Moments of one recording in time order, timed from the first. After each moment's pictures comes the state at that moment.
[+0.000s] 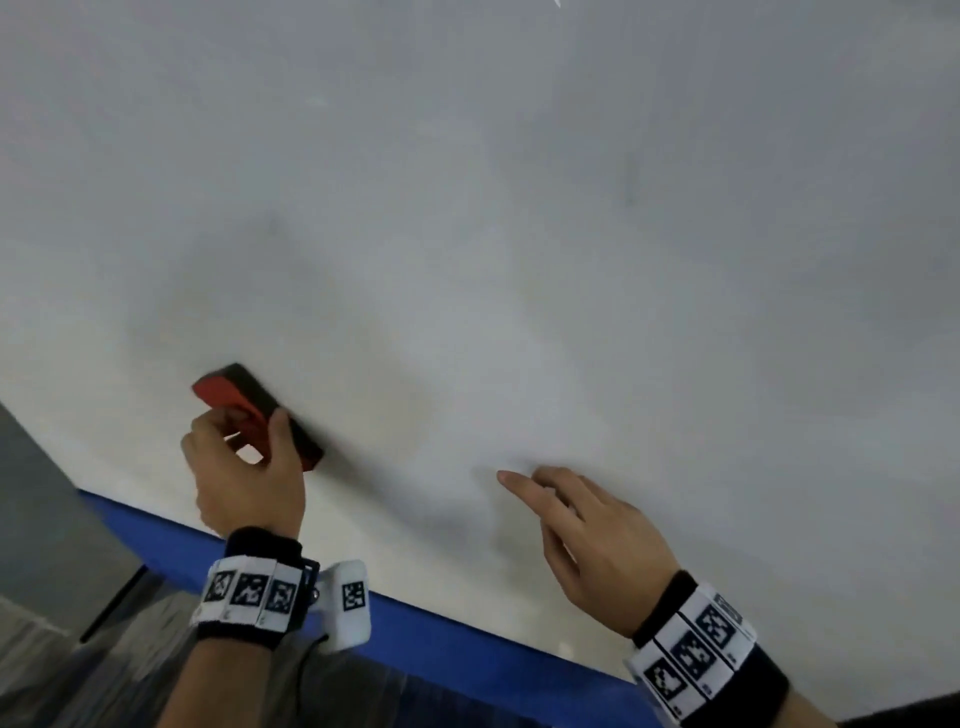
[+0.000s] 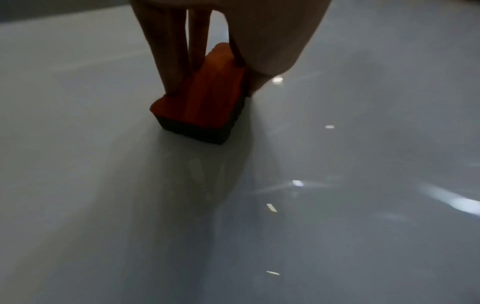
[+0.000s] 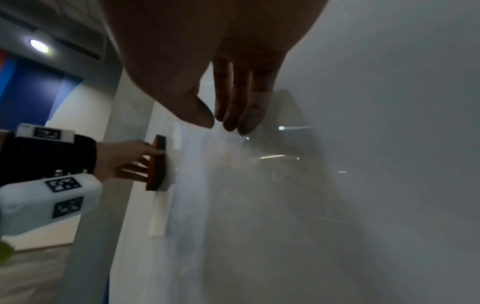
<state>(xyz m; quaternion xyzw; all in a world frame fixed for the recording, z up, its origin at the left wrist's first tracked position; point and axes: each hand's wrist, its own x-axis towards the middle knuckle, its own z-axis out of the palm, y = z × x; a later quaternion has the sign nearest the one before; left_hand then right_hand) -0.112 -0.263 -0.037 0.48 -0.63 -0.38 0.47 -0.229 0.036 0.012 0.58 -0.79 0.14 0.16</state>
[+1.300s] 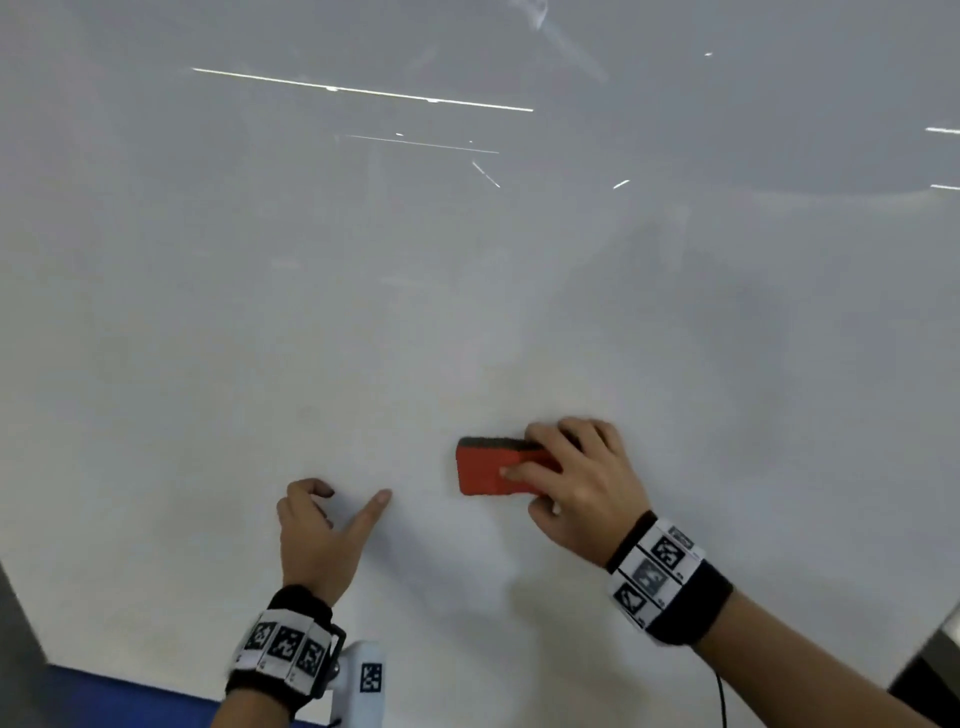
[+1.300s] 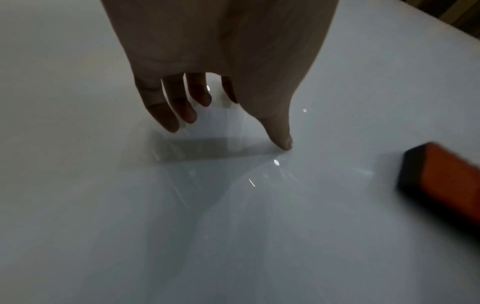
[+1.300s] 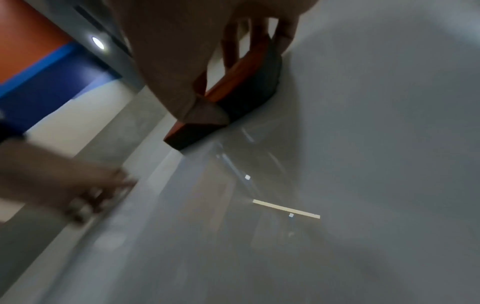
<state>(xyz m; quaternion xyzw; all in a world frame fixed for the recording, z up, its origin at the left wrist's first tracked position) -0.122 -0.230 0.071 0.29 -0.73 -0.50 0.36 -0.237 0.030 0.173 0.52 -0.73 0.07 0.45</state>
